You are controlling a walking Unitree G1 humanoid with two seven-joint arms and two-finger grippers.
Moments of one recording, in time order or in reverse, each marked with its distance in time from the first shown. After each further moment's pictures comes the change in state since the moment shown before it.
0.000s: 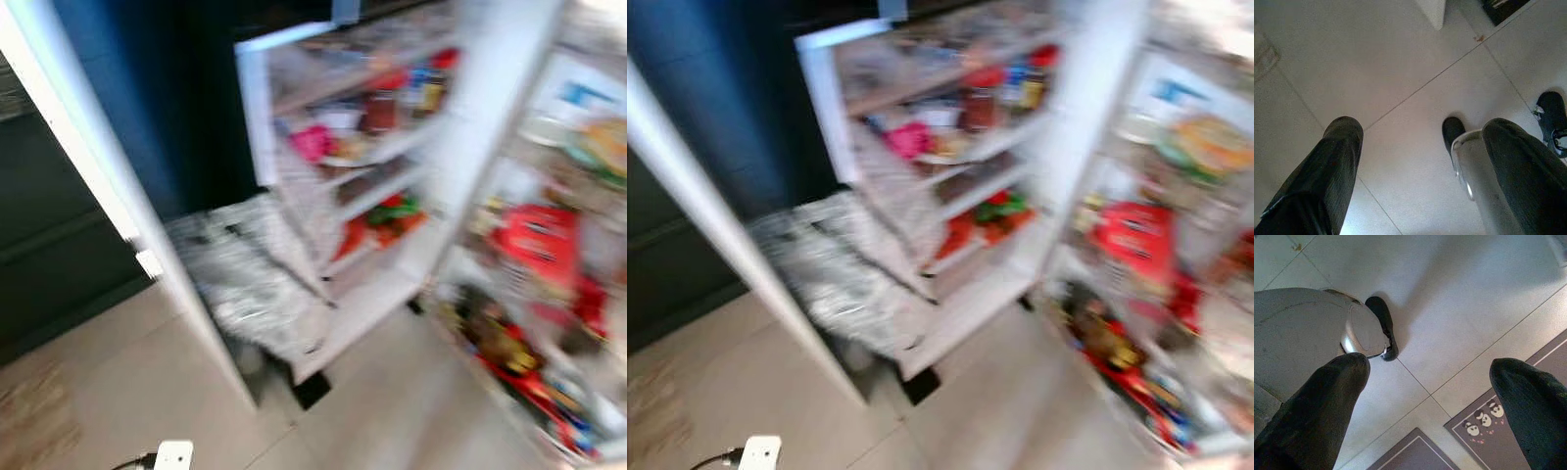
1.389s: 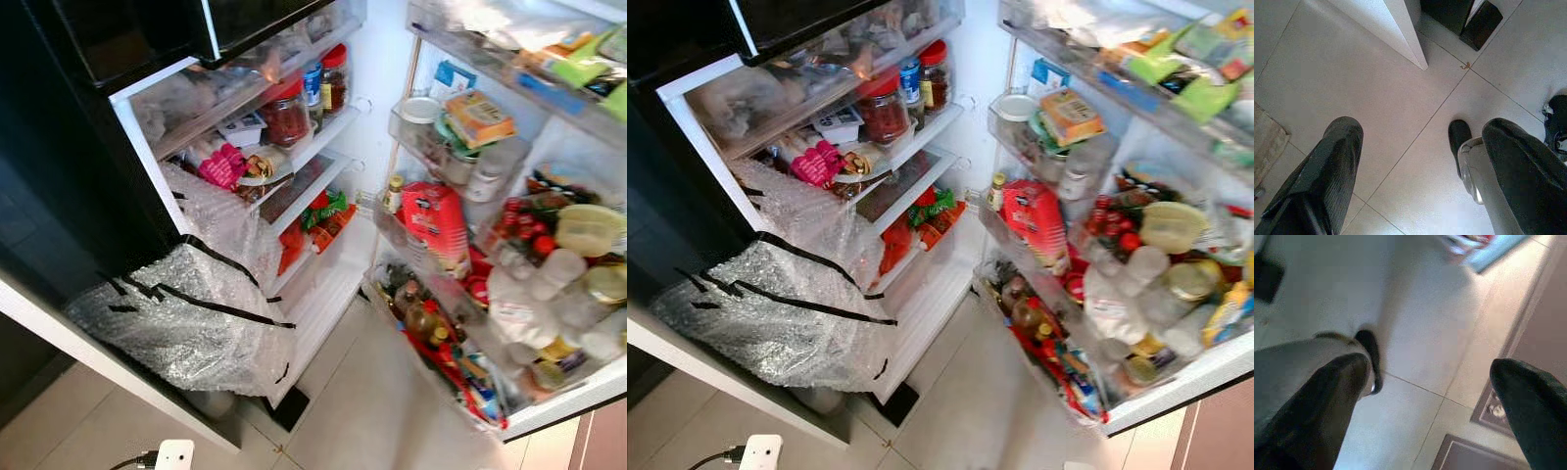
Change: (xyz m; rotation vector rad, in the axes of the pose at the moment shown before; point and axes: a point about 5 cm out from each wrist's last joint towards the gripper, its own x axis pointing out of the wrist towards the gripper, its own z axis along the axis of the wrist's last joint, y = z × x) left arm 0.000 -0.001 0.000 0.001 -0.014 -0.002; right arm 0.000 -0.004 0.012 0.134 -0.119 -0.178
